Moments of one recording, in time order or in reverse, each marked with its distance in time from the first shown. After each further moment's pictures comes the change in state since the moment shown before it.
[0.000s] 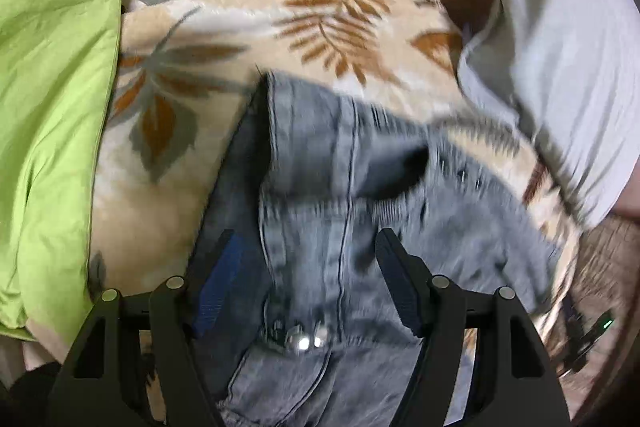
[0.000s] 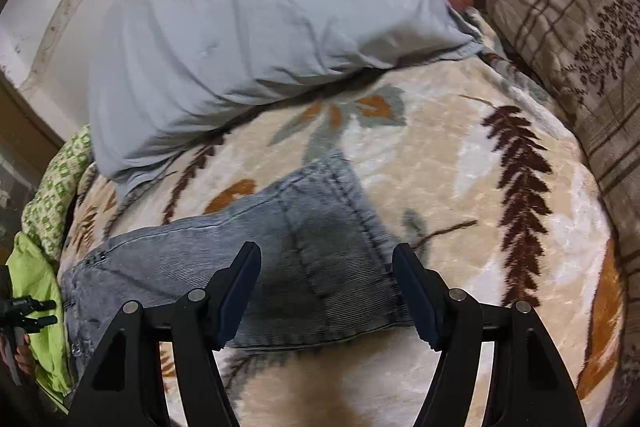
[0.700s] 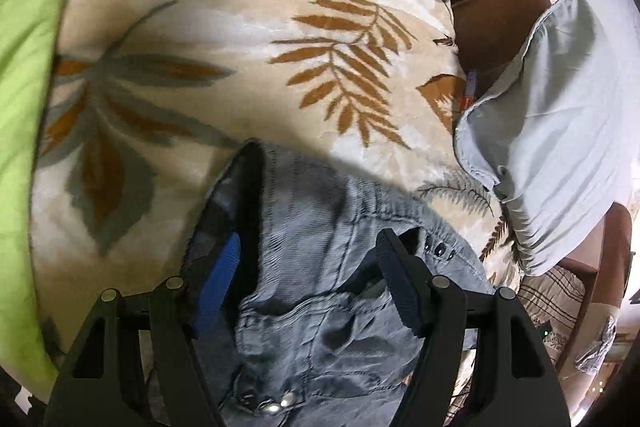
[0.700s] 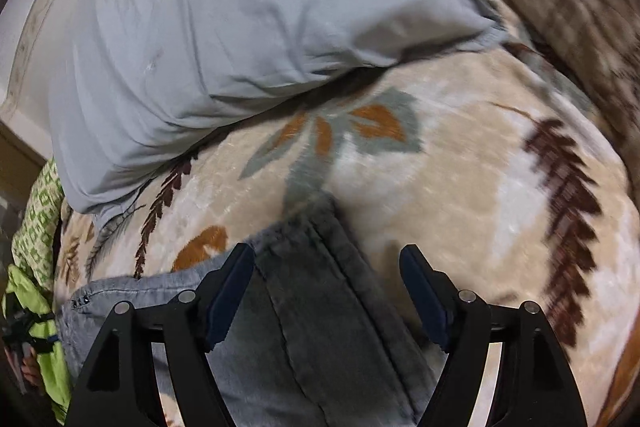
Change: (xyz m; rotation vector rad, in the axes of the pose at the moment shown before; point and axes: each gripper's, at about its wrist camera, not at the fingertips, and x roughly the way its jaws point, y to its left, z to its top) left arm 0.048 0.020 0.057 -0.126 0.087 -0.206; right arm 0.072 0.000 0.046 0.038 0.061 -0.011
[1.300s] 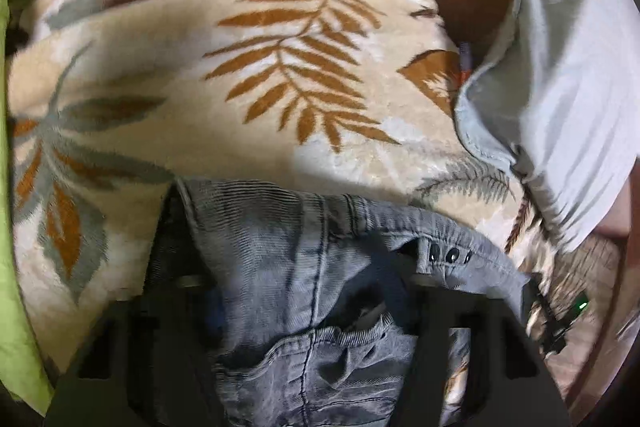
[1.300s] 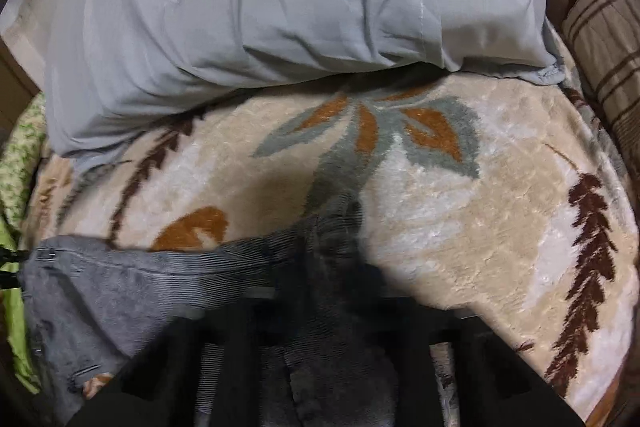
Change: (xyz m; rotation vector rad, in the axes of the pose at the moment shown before) left arm 0.023 -0.043 0.000 0.164 -0.021 0.101; right arm 0.031 0.033 -0.003 -0.199 0.054 -0.045
